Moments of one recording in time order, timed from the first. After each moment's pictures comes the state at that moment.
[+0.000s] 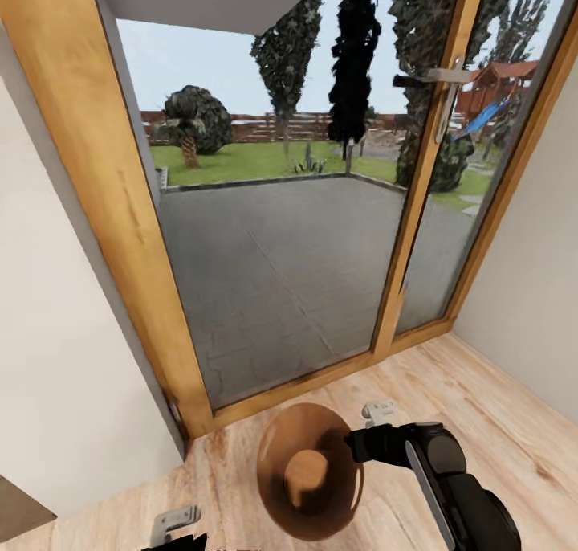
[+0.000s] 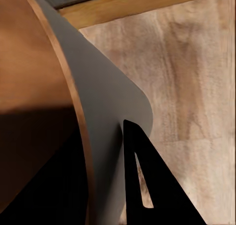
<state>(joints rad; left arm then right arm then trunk) 0.00 -0.02 0.01 -1.11 0.23 0.45 0.07 -0.29 -0.02 0.09 -1.45 0.05 1.00 0.43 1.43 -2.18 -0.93</state>
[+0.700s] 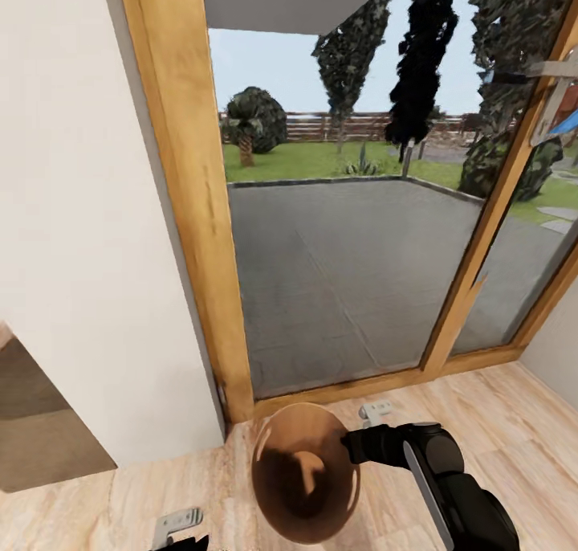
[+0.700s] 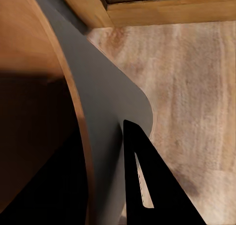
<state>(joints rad) 0.00 -0.02 0.01 -1.10 0.22 0.43 0.07 -0.29 -0.02 0.10 -1.46 0.03 1.01 0.43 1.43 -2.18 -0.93</state>
